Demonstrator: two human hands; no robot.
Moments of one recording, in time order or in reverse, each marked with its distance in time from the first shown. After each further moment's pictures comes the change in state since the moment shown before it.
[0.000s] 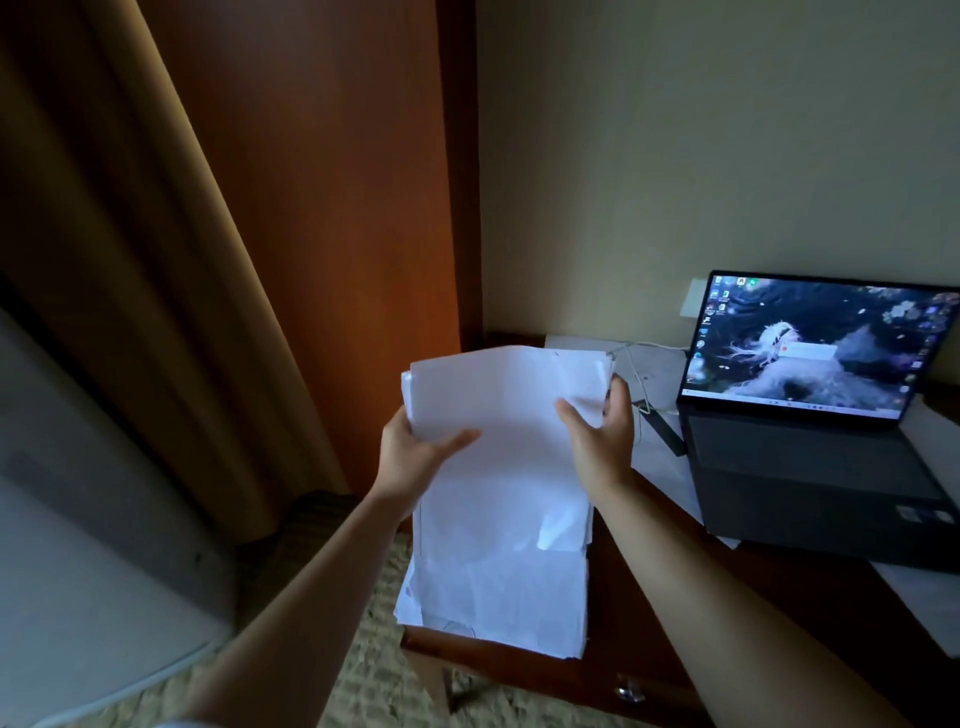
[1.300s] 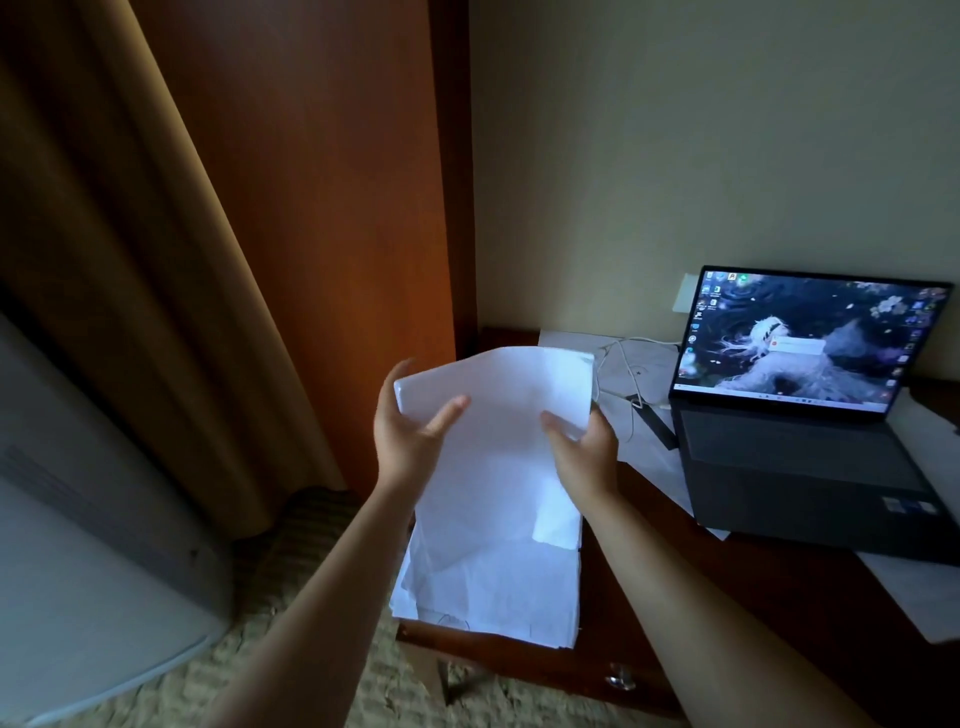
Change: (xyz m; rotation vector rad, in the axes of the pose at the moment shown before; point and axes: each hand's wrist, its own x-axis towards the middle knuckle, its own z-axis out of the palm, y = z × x) left_hand -0.008 0.019 0.014 0.071 0.221 0.118; right_hand -0.015 0.010 0.000 -0.043 -0.018 0.041
